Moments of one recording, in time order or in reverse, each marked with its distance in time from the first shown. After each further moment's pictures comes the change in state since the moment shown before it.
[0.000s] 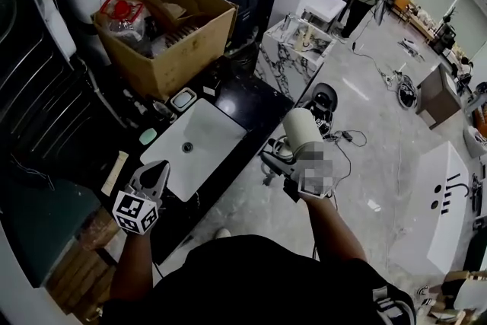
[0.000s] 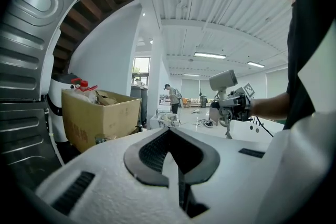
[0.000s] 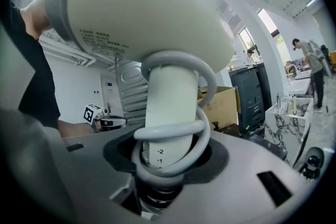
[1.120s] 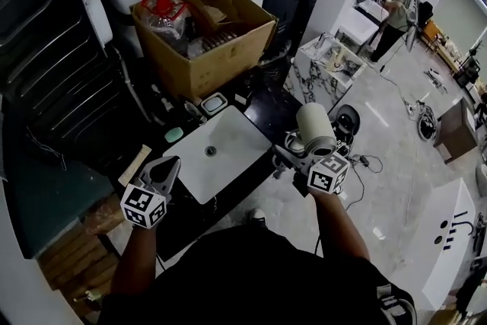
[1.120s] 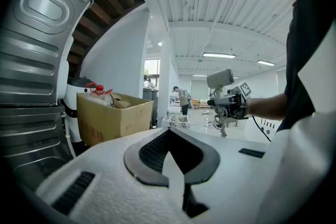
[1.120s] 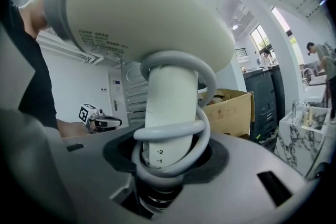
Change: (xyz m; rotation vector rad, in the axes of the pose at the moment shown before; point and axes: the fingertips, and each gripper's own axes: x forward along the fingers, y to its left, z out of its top) left arm -0.026 0.043 0.012 -0.015 -0.016 0.110; right arm 0.072 -0.010 0.034 -0.061 0.010 0.088
